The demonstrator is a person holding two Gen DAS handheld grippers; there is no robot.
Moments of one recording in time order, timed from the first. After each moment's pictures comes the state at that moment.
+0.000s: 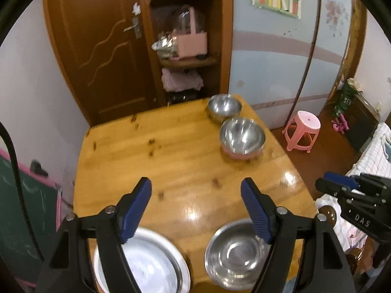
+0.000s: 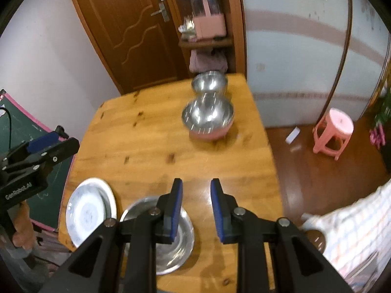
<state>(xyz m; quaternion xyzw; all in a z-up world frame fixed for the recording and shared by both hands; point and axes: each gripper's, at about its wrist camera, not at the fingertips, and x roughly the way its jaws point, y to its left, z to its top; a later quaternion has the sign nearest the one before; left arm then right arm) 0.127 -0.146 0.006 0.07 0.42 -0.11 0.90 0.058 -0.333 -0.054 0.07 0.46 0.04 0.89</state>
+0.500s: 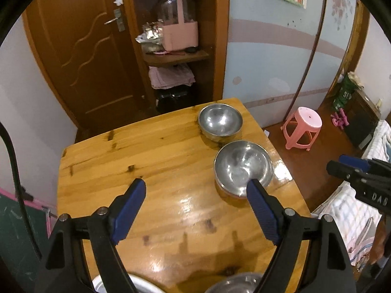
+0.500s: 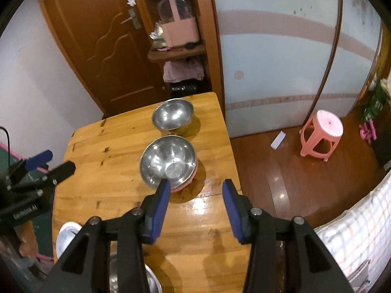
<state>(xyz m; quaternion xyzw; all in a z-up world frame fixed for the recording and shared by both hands) 0.256 -0.202 -0.028 0.08 0.46 -0.14 0.87 0.181 -0.403 -0.056 0.10 0.48 -0.01 0.87</state>
